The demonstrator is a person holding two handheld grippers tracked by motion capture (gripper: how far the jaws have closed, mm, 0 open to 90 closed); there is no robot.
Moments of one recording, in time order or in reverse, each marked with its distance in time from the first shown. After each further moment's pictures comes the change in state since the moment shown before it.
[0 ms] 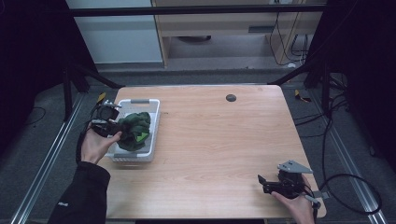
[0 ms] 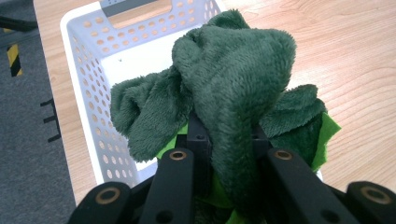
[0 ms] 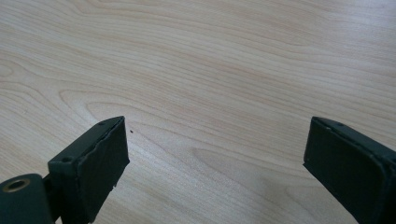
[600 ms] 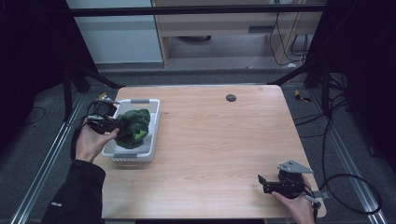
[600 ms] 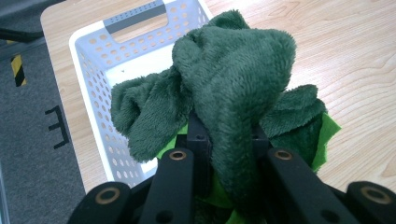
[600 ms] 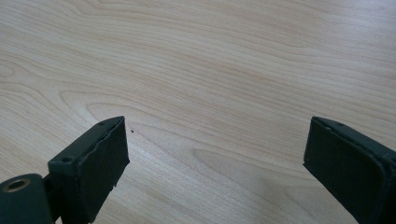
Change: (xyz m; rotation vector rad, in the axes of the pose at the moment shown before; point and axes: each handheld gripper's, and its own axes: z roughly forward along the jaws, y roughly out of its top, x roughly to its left) left arm -0.004 0.010 -0.021 -0.002 -0.009 0.039; right arm 0.000 0.000 -0.001 -0.005 0.002 -0.002
